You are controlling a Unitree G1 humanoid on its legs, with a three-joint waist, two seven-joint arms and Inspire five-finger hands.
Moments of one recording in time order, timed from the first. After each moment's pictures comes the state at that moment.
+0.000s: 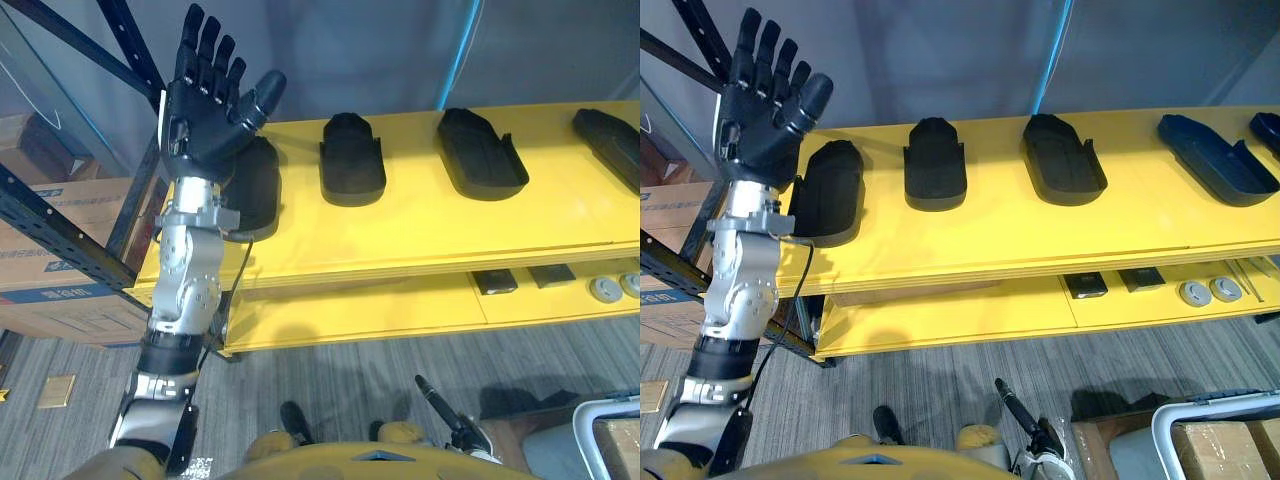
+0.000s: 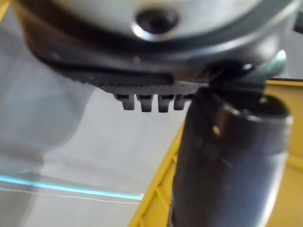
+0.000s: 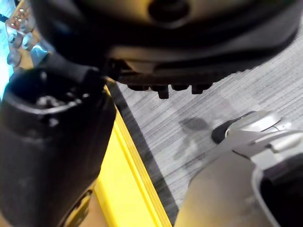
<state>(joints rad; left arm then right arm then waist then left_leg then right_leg) -0.29 0.26 -0.02 -0.22 -0.60 -0.23 0.07 0.24 -0.07 -0.19 0.85 0.24 0.01 -0.10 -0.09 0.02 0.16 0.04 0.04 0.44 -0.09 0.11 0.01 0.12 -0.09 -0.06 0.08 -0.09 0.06</state>
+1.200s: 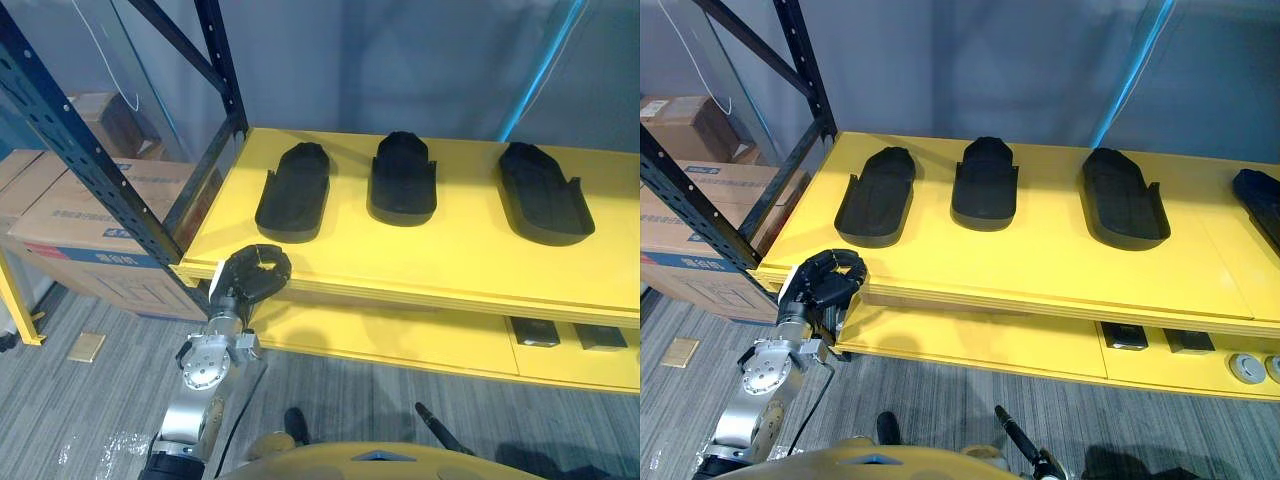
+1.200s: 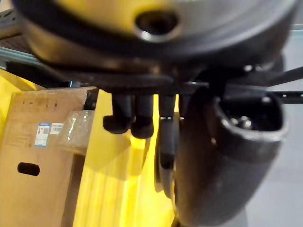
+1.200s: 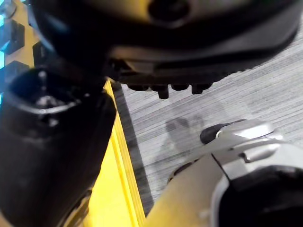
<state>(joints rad) 0.20 0.22 -0.12 -0.09 -0.28 0.05 0.15 0.22 -0.09 -0.18 1.01 0.25 0.02 -0.07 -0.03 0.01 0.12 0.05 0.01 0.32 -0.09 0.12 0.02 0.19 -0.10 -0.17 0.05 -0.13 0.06</state>
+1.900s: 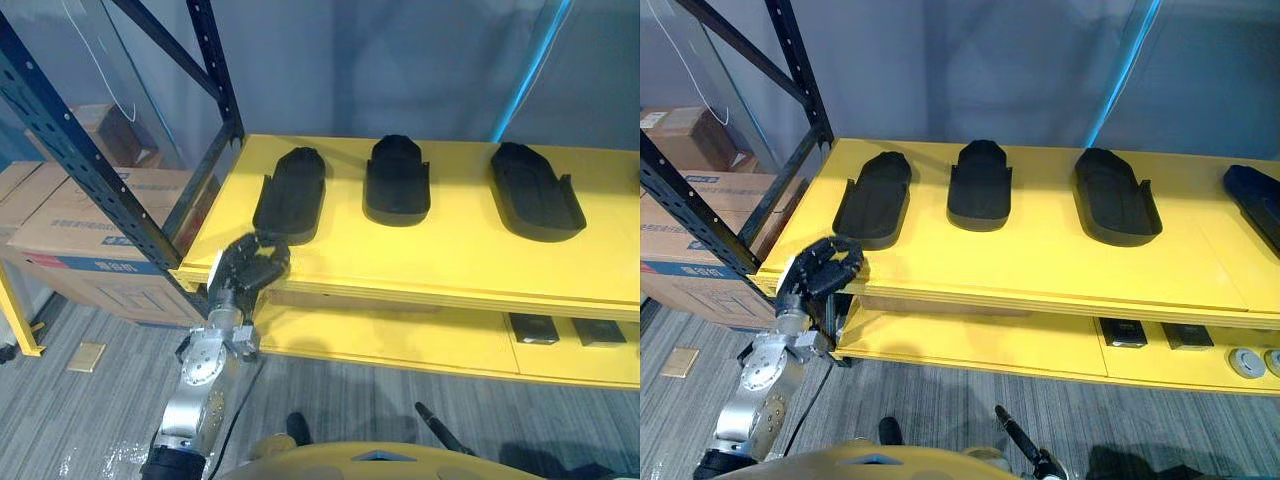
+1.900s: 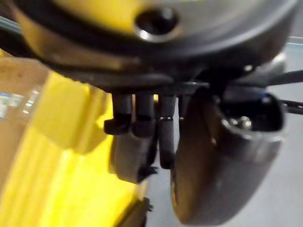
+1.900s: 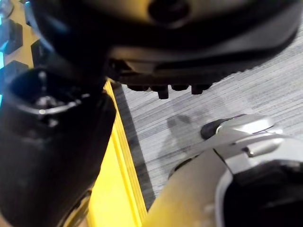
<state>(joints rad) 0.16 0.22 -0.13 -0.17 -0.39 -0.05 0.13 0.22 -0.09 -0.19 1.01 0.24 0.03 -0.05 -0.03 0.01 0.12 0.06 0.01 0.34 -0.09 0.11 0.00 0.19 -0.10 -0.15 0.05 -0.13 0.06</state>
